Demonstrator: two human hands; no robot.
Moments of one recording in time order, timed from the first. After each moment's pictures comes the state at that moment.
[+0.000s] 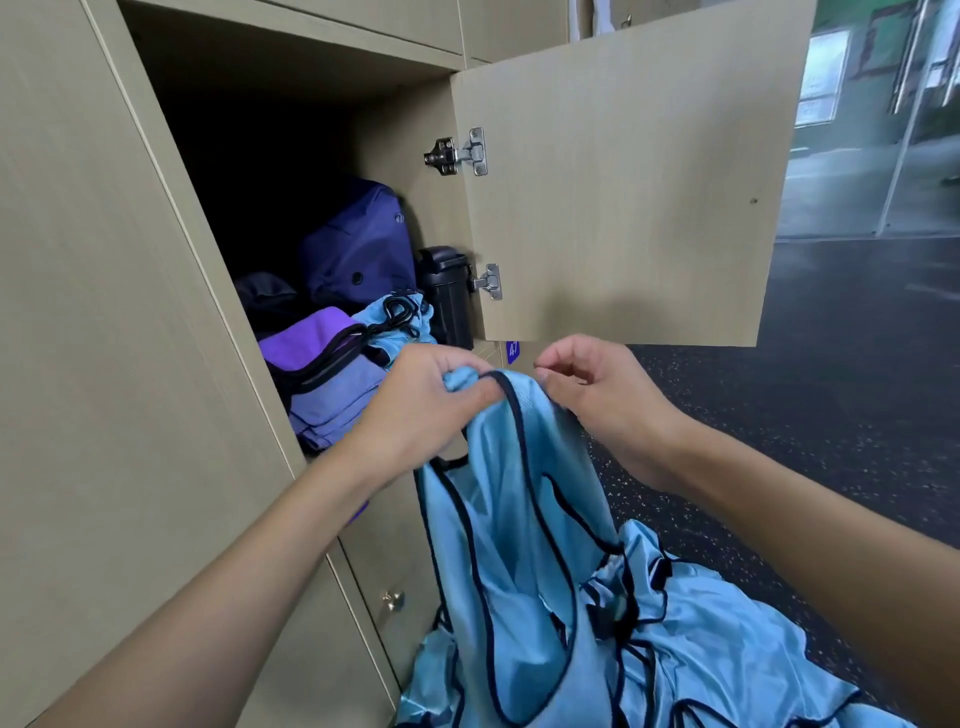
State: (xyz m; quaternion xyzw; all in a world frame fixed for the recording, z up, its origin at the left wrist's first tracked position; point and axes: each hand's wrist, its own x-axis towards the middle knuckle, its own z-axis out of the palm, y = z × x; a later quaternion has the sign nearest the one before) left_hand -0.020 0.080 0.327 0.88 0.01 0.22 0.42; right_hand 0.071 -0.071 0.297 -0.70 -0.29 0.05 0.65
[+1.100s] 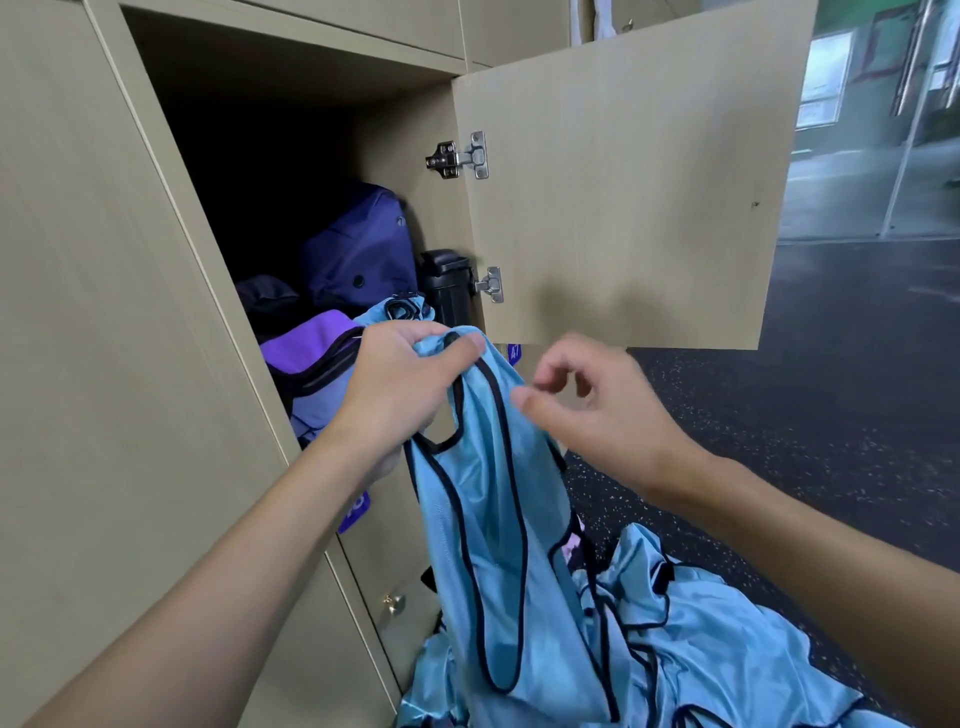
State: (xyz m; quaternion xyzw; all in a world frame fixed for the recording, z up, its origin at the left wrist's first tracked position) left_hand -0.015 0.085 0.339 0.78 0.10 0.28 0.54; right_hand 0.054 -0.080 0.299 -0.71 -0.42 -0.09 0.56
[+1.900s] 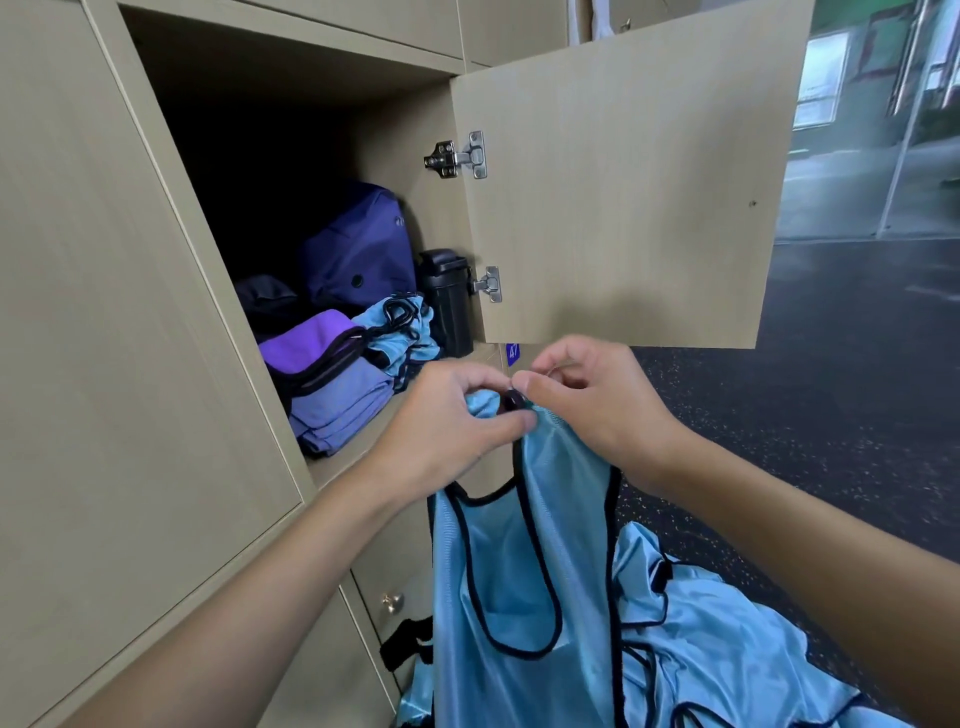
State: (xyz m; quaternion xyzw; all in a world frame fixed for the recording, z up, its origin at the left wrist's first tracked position) left_hand -0.017 0.070 0.314 0.88 -0.02 0.23 0.42; right_hand 0.060 -0.072 0.302 -0.70 -0.32 0.01 0.64
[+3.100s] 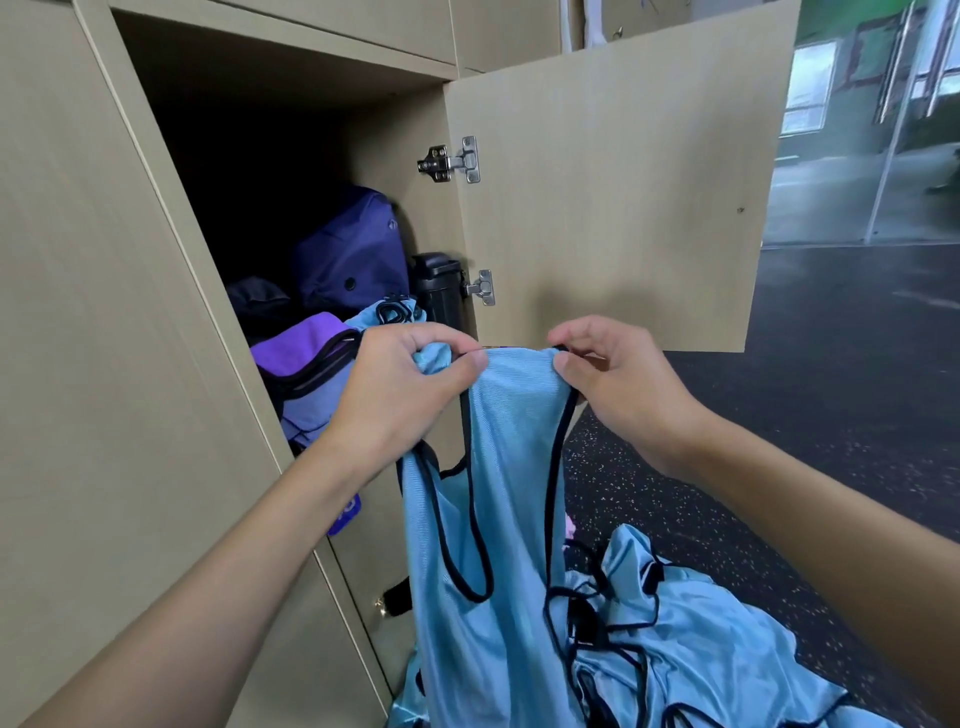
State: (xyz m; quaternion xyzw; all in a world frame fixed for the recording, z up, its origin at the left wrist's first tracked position) left_hand -0.021 0.080 0.338 0.84 0.01 0.32 0.44; right_hand 0.079 -0.088 0.310 -0.72 -0.30 -0.02 0.63
